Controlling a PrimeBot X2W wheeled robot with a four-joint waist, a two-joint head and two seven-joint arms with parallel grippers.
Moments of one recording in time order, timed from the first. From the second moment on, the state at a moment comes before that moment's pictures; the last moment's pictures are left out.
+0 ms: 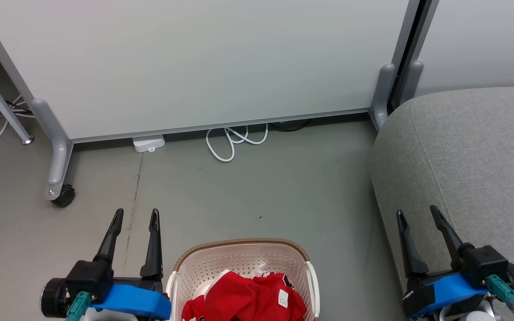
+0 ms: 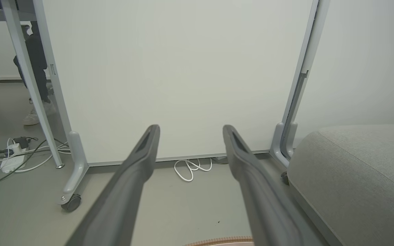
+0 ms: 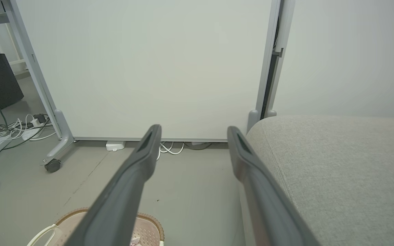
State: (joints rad) left arm -0.04 0.06 -0.07 0.24 -0.14 -0.13 -0.26; right arm -0.08 -0.05 -0.02 0.27 0.04 0.13 -0.26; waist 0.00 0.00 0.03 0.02
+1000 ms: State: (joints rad) left arm -0.08 0.07 -0.04 0.35 -0.13 -0.13 -0.26; right arm -0.14 -0.05 0.05 0.23 0.06 0.13 -0.26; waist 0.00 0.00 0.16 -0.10
